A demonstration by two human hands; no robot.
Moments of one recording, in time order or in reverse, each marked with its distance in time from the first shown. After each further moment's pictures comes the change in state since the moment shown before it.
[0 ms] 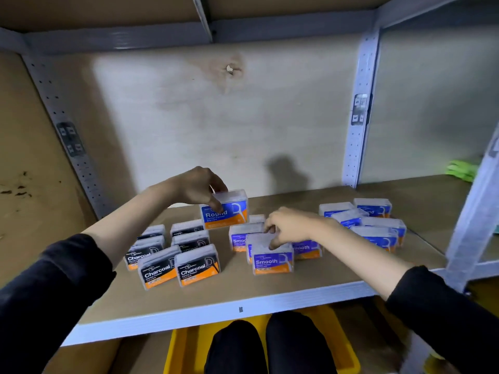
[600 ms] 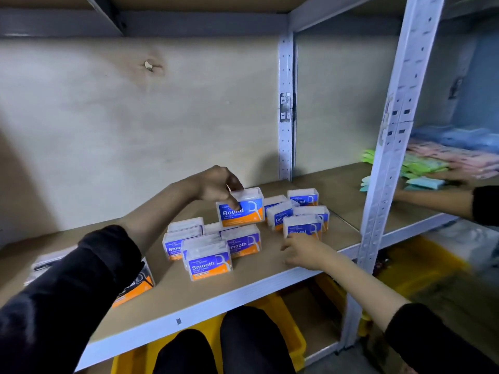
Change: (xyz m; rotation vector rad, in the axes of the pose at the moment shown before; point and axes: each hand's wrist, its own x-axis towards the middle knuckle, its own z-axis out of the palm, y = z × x) left_hand 0.071 0.125 0.039 -0.060 -0.083 0.292; right_hand -0.101 0.107 0.076 0.224 0.062 0.462
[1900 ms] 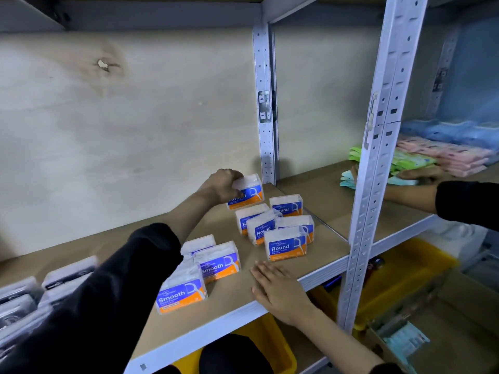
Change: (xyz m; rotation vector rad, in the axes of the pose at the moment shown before) left_hand 0.111 0.016 0.034 -0.020 0.206 -0.049; right_hand 0.011 0.012 0.069 -0.013 0.174 -0.147
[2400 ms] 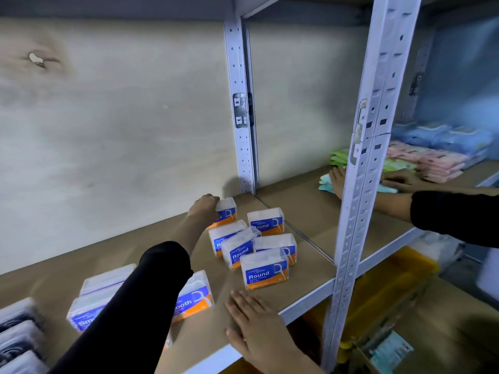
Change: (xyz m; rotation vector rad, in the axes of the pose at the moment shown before) left_hand 0.076 -0.018 0.066 0.144 -0.116 -0.160; right_hand 0.011 0.010 0.017 0.000 0.176 0.090
